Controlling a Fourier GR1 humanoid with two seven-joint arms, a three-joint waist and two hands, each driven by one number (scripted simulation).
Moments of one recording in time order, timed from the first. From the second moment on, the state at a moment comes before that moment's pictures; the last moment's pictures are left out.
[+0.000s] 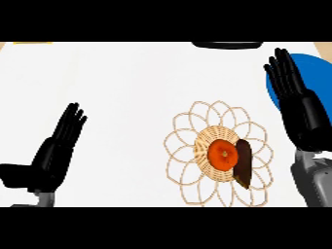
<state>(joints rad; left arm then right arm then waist) 0.02 0.28 -0.18 -1.59 0.30 0.13 -0.09 -0.28 -0.28 0.10 -1.66 -0.17 -0.11 -0.01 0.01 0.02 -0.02</state>
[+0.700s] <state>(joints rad) -0.09 0.37 -0.11 -1.46 0.23 0.17 0.09 -0.13 -0.32 0.03 -1.40 -0.11 0.01 -0.38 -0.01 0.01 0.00</state>
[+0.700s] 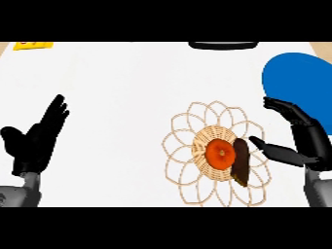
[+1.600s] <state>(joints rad) -0.17 0.34 -0.06 -1.39 0.19 0.12 0.14 -0.02 -0.45 0.17 -1.53 0.20 0.12 -0.27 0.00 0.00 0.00</state>
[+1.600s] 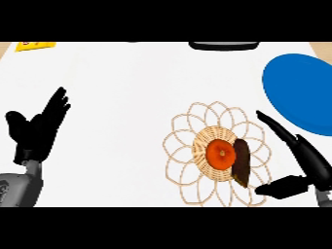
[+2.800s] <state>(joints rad) -0.15 0.26 -0.01 -1.41 0.10 0.08 0.15 -0.19 -0.35 0.30 -1.50 0.58 0.34 0.13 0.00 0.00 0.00</state>
